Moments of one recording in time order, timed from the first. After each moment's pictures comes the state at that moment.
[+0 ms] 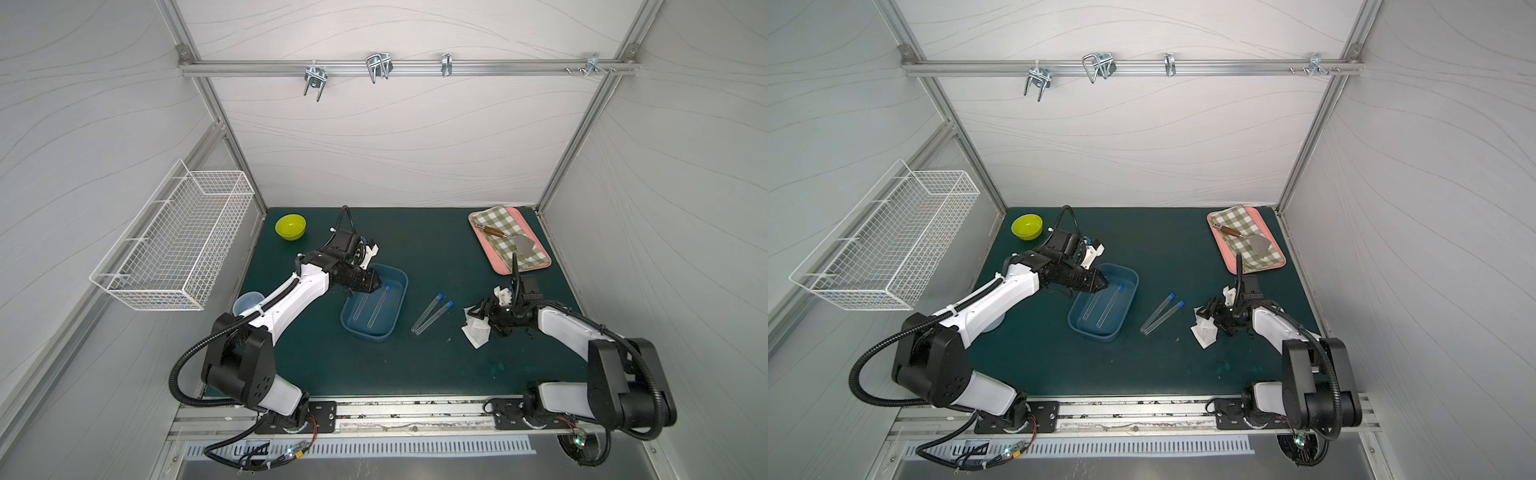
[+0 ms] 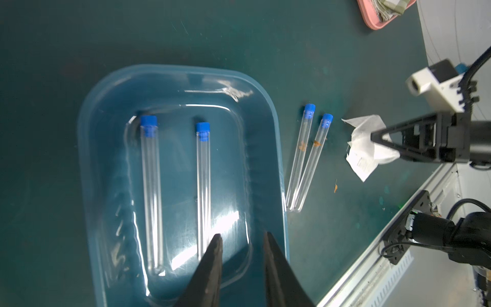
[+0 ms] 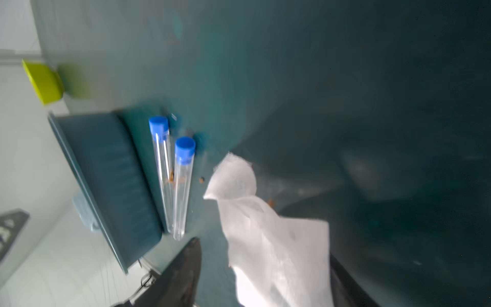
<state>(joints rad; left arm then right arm) -0.39 1.49 1.13 -0.69 0.40 -0.19 0.10 1.30 0.56 -0.41 -0.54 0.60</state>
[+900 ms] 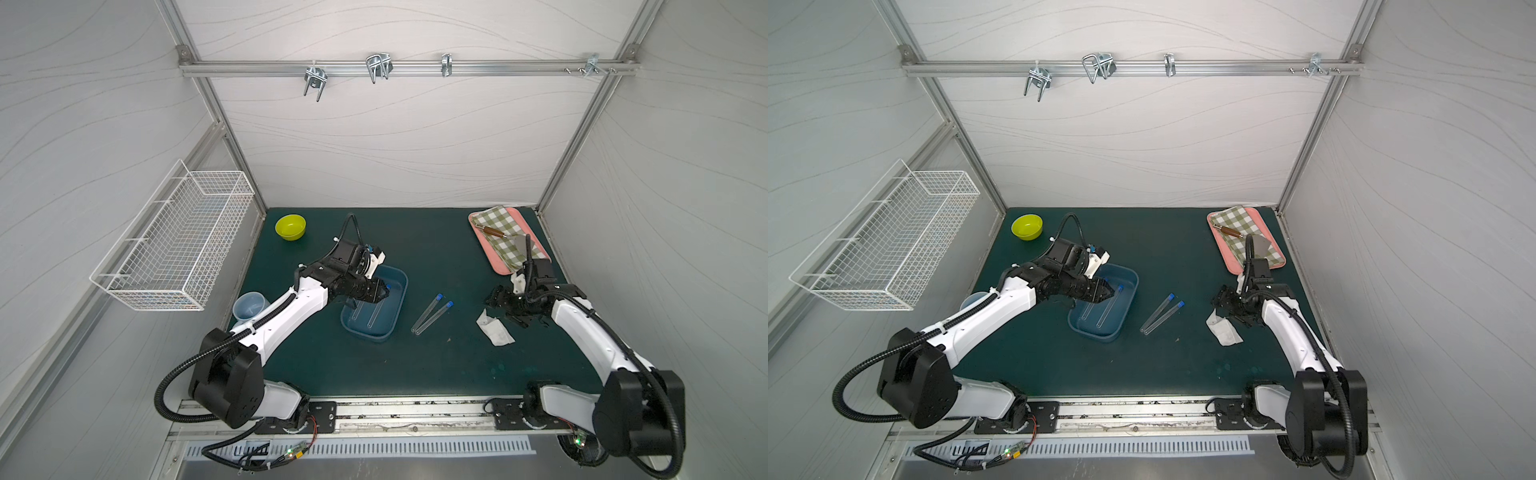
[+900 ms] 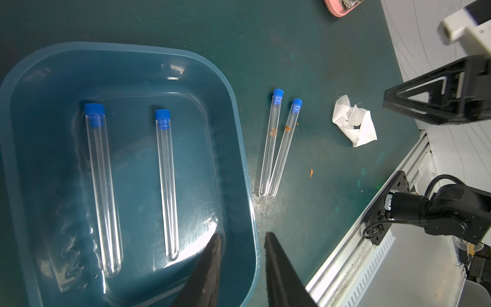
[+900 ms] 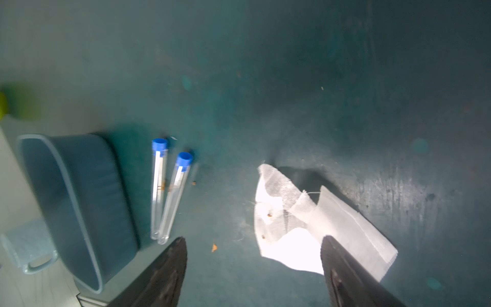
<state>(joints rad) -0.46 1.39 1.04 -0.64 0.42 -0.23 0.08 1.15 0.79 -0.77 -0.34 0.49</state>
